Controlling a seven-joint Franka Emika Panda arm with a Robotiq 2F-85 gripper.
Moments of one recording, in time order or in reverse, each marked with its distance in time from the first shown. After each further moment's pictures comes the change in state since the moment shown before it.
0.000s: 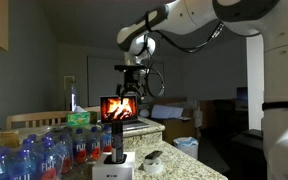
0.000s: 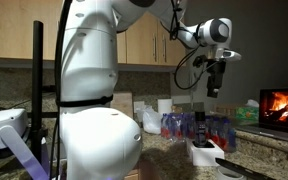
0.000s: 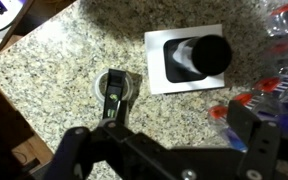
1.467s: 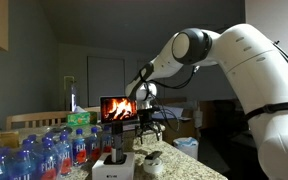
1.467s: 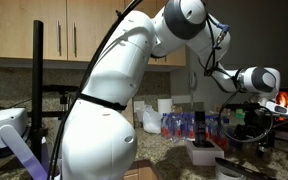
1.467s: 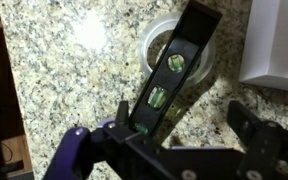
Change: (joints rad) arm -0.128 0.438 -0.068 0.058 -0.047 0.055 -0.498
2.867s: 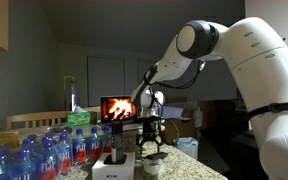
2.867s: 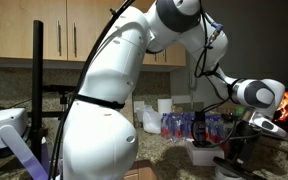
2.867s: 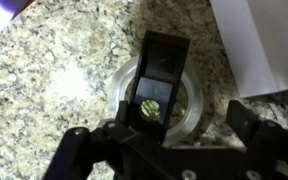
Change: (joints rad) arm 0.022 -0.073 -0.038 -0.246 0.210 0.156 0.303
